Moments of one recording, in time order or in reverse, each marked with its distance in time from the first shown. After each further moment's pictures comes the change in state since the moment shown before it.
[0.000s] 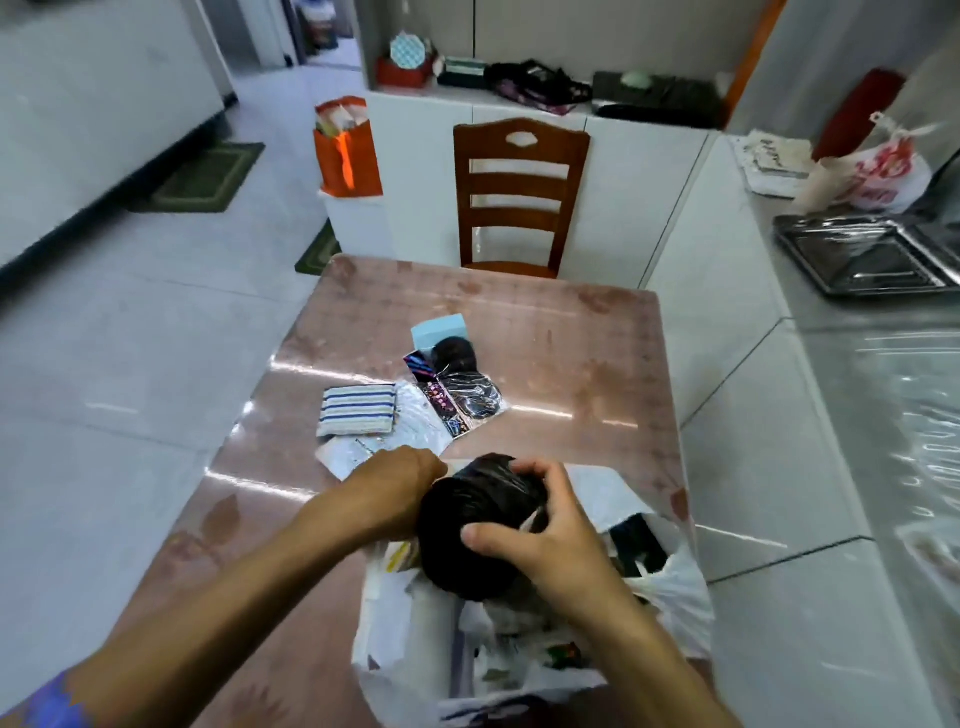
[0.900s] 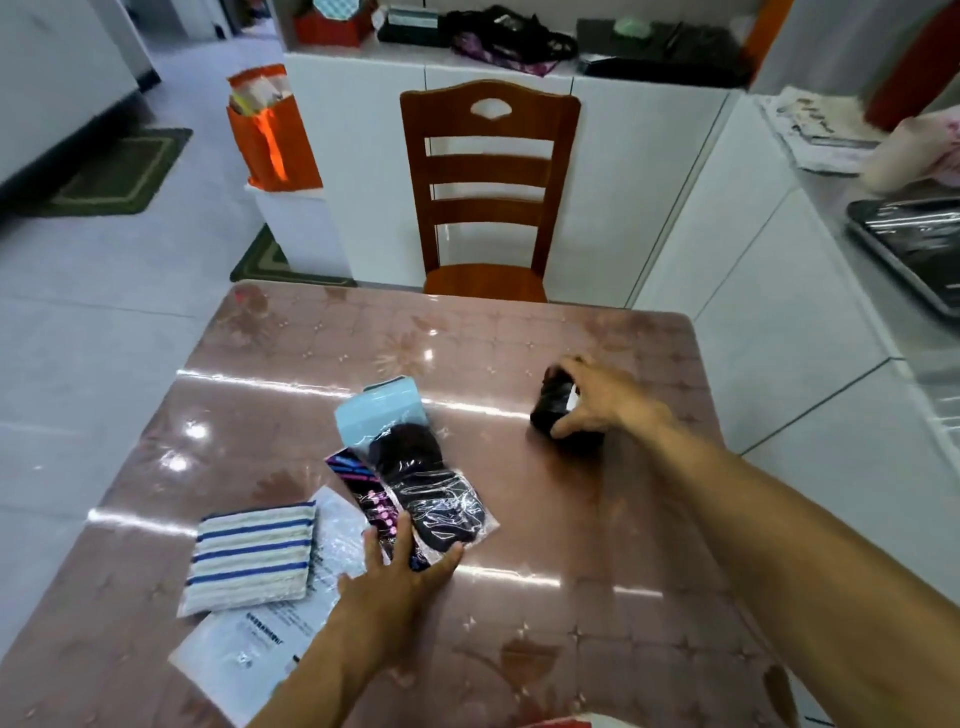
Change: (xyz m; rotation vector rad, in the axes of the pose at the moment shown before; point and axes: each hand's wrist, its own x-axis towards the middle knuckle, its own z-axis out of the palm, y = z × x) left_hand 0.265 -0.093 0.104 0.091 -0.256 -0.131; right_hand 0.470 0.058 -0.177 -1.218 0.011 0.002
